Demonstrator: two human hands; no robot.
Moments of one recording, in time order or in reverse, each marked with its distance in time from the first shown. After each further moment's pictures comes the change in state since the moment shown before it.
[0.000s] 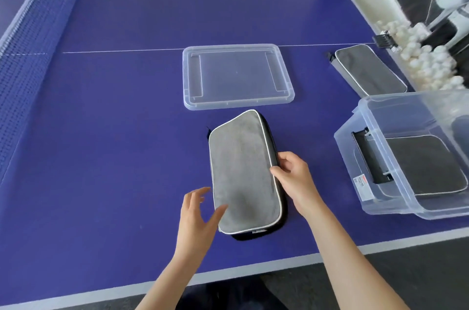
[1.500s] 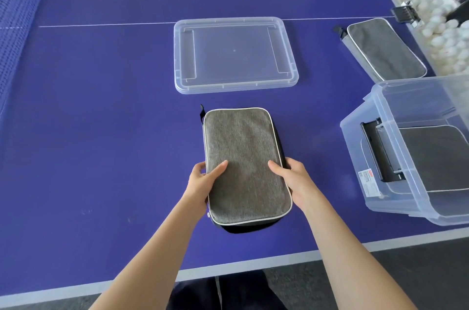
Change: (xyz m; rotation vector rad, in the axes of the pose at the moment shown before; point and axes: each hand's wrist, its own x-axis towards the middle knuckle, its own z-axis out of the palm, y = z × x) left_hand 0.085 0.018 0.038 -0.540 -0.186 -0.651; right_hand 0.052 0.058 -0.013 0.231 -0.112 0.338
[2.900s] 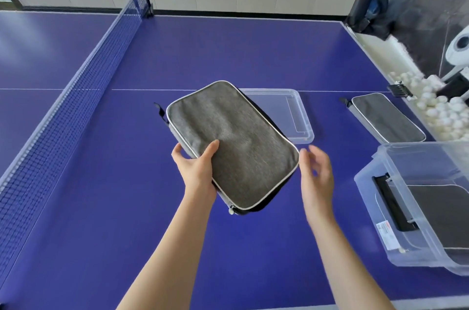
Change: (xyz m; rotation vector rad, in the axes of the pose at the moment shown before) left_hand -0.085 0.132 -0.038 -0.560 0.206 0.454; right_hand -0.089 -0.101 0.078 0.032 0.399 -0.661
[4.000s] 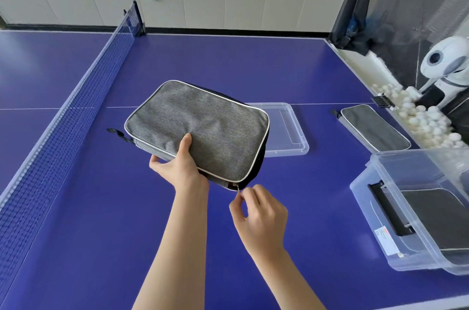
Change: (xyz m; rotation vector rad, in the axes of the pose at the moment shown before) left_hand 0.017 0.051 0.006 -0.291 0.231 0.077; right_hand -0.078 0.003 0.074 -0.740 0.161 -0.979
